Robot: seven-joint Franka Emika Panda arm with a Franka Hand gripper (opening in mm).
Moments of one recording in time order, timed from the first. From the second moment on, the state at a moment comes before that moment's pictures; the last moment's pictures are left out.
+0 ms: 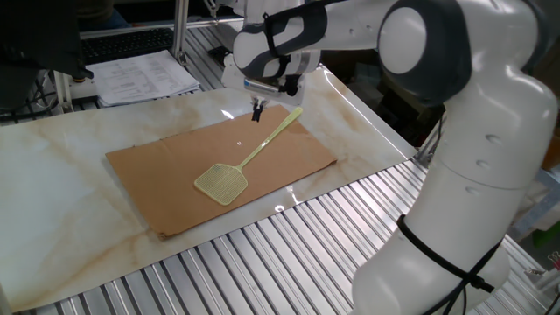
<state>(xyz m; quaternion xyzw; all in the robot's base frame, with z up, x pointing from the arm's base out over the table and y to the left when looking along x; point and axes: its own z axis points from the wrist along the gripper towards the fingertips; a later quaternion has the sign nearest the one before) 0.574 -0.087 0.188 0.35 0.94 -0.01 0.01</state>
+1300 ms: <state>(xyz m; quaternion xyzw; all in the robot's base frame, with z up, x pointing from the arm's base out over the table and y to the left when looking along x) 0.592 -0.153 0.129 0.38 0.93 -0.03 0.03</state>
